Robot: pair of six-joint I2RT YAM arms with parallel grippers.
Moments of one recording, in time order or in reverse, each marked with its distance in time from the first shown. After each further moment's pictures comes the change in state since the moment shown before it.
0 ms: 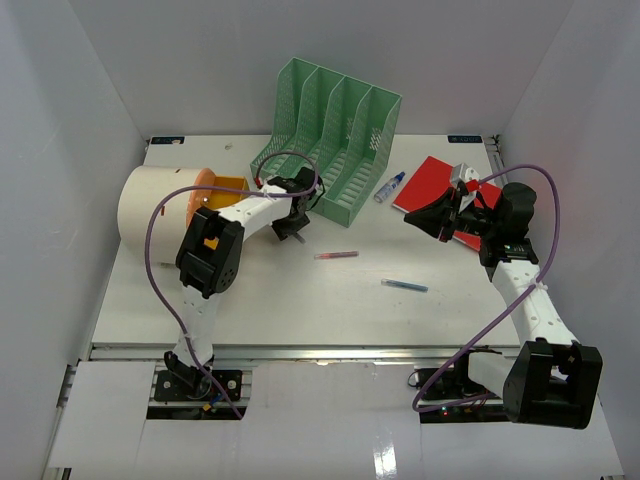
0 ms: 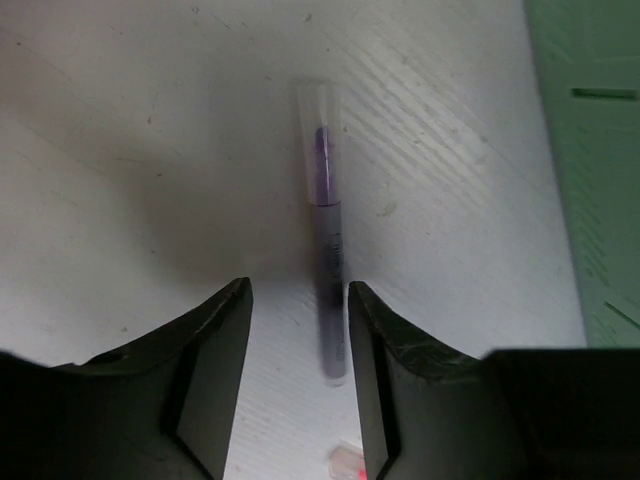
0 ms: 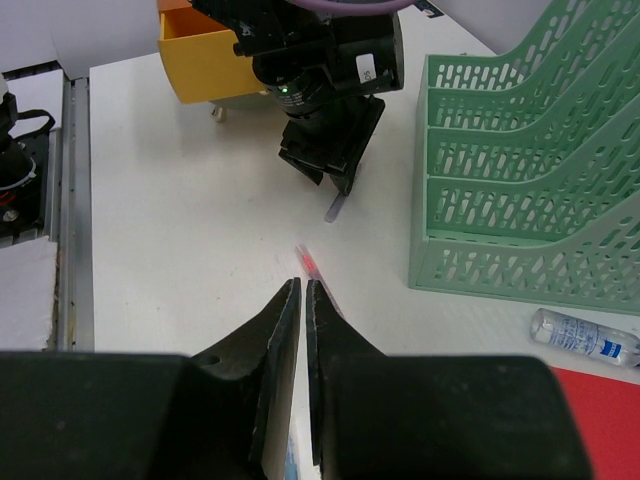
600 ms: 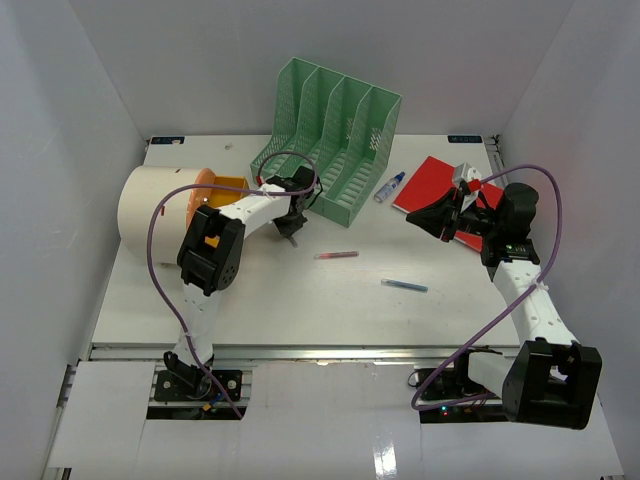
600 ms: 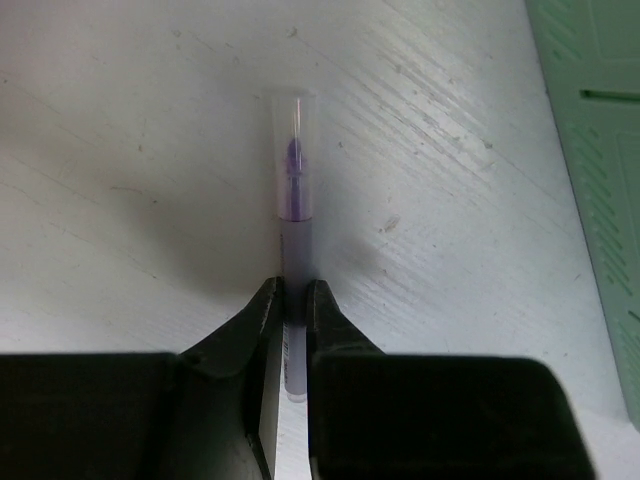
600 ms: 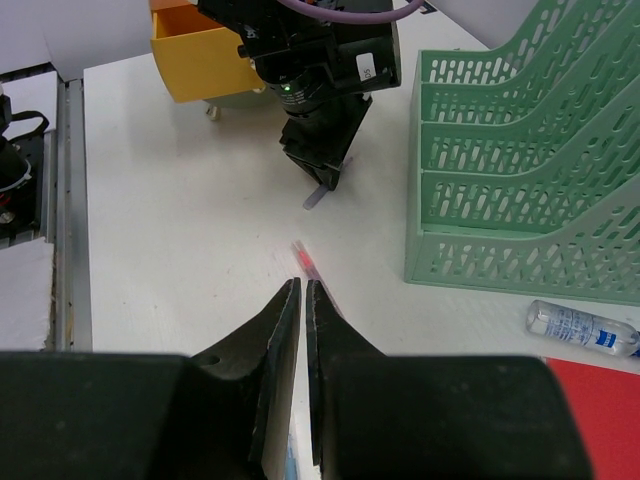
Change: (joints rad) left arm 0.021 0.043 0.013 0.012 0.033 0.078; right arm -0.015 0.000 0.000 -0.012 -0.001 -0.003
